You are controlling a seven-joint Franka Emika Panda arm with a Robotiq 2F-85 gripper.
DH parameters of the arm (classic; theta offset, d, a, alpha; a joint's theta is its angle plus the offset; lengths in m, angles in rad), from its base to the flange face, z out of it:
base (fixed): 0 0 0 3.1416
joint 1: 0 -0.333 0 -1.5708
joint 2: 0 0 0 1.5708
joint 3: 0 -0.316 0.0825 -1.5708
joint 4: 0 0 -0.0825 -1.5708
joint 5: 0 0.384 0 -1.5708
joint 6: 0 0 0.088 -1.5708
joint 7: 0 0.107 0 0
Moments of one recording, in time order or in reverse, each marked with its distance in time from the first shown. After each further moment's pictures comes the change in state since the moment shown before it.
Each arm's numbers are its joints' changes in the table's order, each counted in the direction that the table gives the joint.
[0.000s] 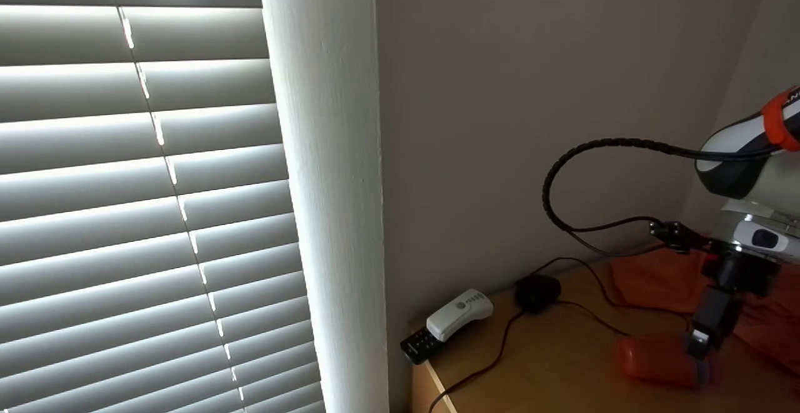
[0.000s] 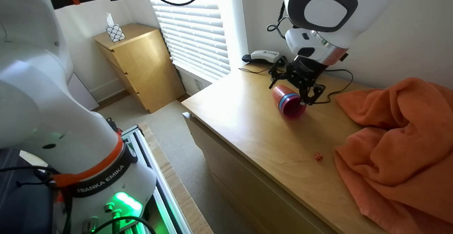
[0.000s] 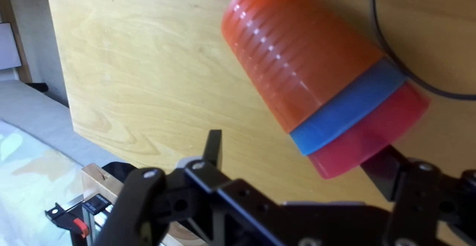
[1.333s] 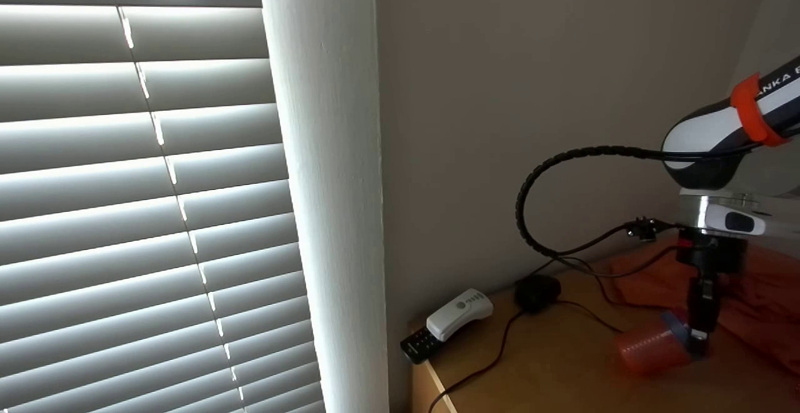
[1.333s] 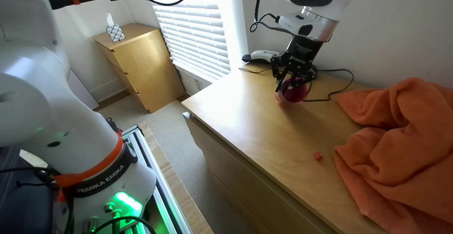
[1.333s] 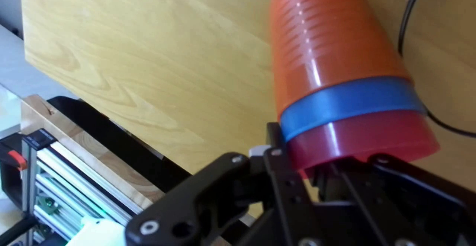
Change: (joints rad) arm -0.089 0.026 -0.016 0.057 -0.248 0.045 -0.012
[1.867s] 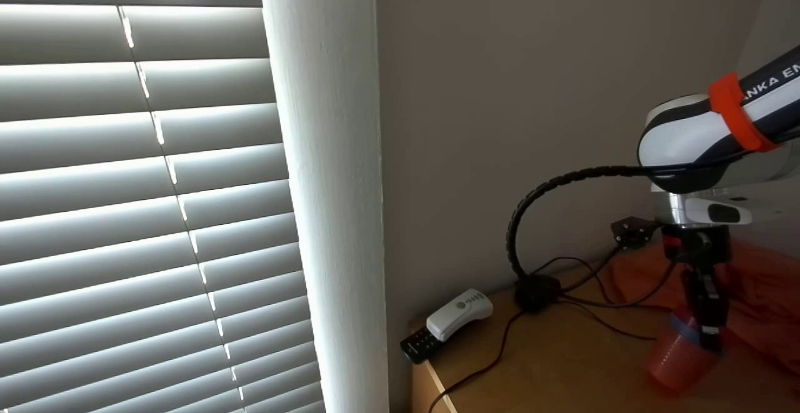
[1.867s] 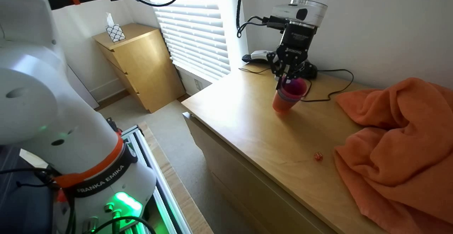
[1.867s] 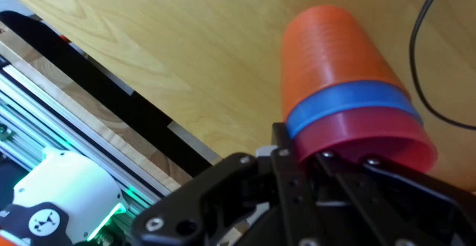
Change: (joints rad) arm -0.070 0.008 -0.017 0.047 -0.238 0.094 0.019
